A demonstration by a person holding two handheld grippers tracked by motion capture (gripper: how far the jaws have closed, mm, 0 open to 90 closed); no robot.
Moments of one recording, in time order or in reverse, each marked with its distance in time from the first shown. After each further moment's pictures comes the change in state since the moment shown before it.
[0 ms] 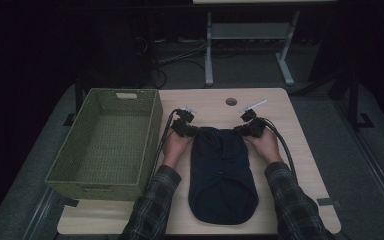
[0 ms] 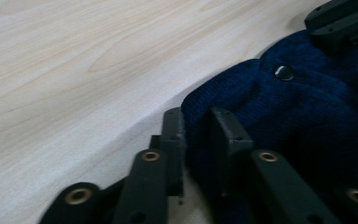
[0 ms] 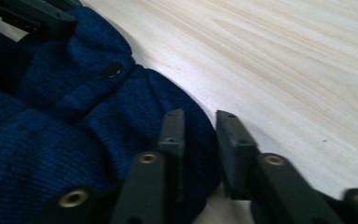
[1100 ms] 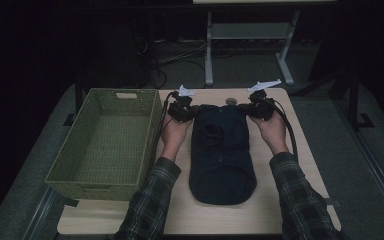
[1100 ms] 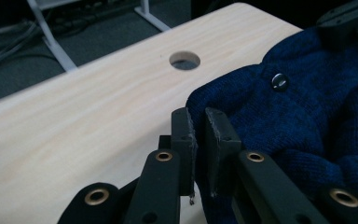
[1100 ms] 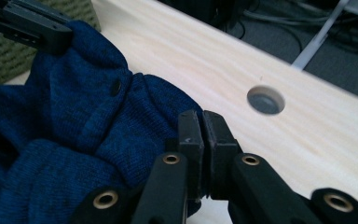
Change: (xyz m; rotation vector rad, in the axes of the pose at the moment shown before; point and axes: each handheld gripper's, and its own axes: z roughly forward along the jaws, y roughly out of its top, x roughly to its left) left arm -0.024 0.048 -0.067 -0.238 0.123 0.098; right arm 0.019 0.046 -0.079 -0.212 -0.124 -0.081
